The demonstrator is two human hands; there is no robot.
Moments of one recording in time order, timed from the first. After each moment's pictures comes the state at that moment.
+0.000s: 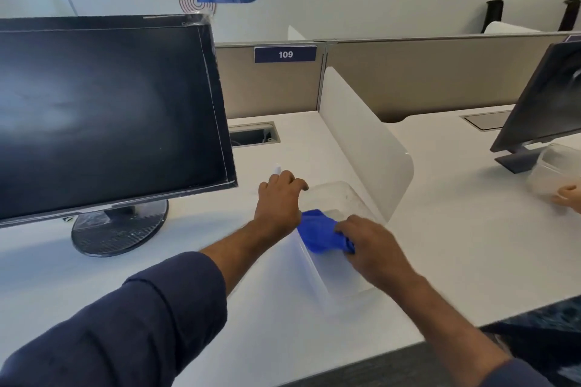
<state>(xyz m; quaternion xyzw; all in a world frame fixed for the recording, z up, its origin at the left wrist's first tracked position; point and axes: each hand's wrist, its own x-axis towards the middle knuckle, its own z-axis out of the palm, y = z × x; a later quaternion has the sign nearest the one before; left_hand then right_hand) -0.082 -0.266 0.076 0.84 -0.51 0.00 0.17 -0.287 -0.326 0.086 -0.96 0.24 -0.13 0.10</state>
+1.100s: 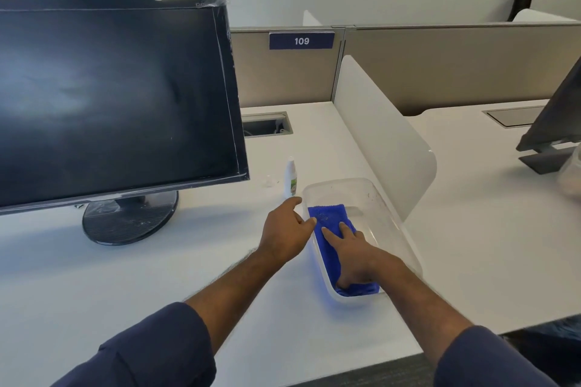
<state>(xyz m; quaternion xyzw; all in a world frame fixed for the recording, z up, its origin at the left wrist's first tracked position) -0.107 -0.228 0.059 0.82 -0.31 -0.23 0.42 -0.233 -0.336 0.036 -0.92 0.28 0.25 0.13</state>
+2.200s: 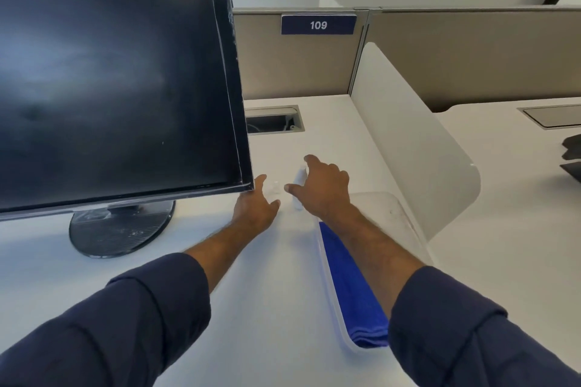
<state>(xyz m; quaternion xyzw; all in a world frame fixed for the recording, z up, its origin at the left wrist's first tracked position) 0.033 -0.266 -0.015 0.90 -0.28 -0.16 0.31 -0.079 -0.368 0.075 -0.91 0.36 -0.09 0.18</state>
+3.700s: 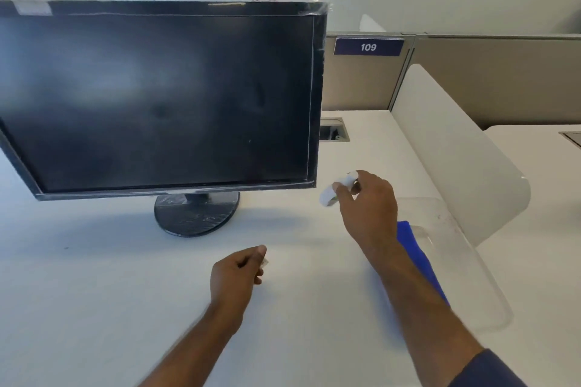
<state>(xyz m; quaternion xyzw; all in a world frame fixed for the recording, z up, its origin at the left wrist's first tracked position) -0.033 -0.053 0.022 0.76 -0.01 -0.21 0.62 -0.107 -0.264 0.112 -0.83 0.36 -0.32 0.28</state>
